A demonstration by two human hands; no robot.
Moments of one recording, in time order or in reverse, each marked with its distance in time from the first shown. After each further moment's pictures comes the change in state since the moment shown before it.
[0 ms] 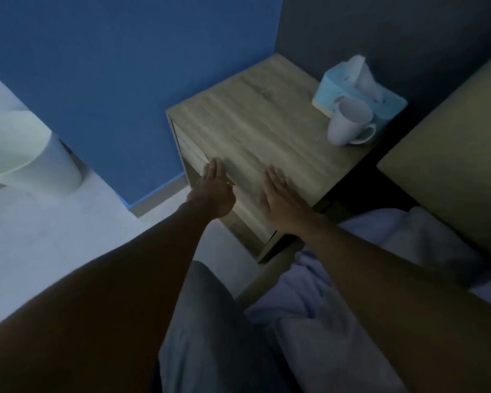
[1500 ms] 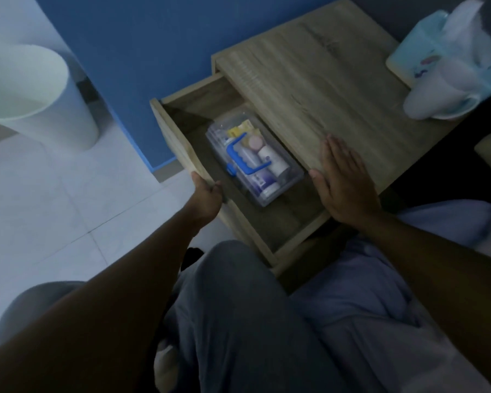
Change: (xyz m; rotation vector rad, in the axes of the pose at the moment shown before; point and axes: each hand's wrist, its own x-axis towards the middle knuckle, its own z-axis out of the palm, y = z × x) left_hand -0.031 -0.153 0.033 -0.917 -0.047 -0.322; right_hand 0.024 0.008 0.050 -0.235 0.381 -0.013
